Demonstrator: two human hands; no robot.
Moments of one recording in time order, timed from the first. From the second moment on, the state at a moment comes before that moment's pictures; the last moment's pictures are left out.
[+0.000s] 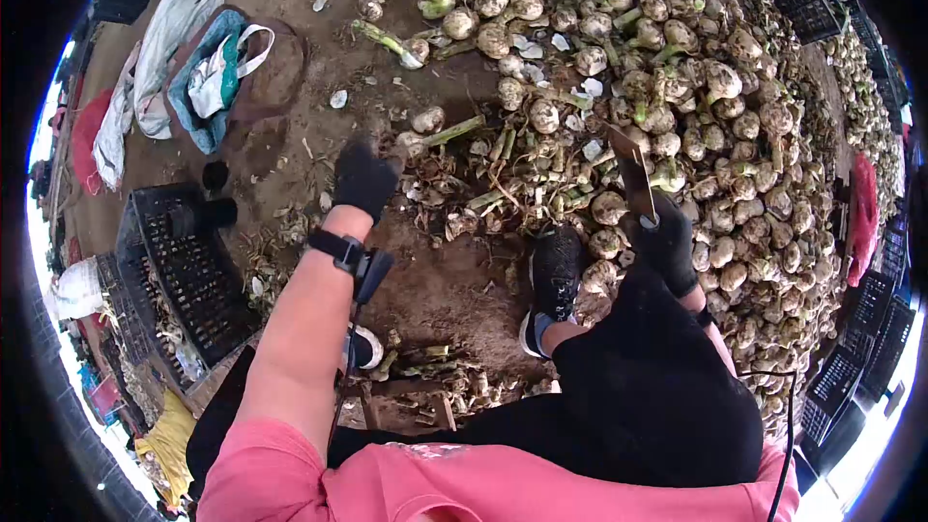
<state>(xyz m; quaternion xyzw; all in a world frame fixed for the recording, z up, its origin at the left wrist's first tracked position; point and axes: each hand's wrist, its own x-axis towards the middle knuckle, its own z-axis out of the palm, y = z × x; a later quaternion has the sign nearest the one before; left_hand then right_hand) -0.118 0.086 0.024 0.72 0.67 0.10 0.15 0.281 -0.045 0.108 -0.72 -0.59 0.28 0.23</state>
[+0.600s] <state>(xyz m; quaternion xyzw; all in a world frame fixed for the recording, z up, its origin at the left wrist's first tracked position) 0.011 0.027 0.095 0.77 0.40 0.35 0.36 0.210 0.003 0.132 -0.51 -0.40 0.65 0.39</state>
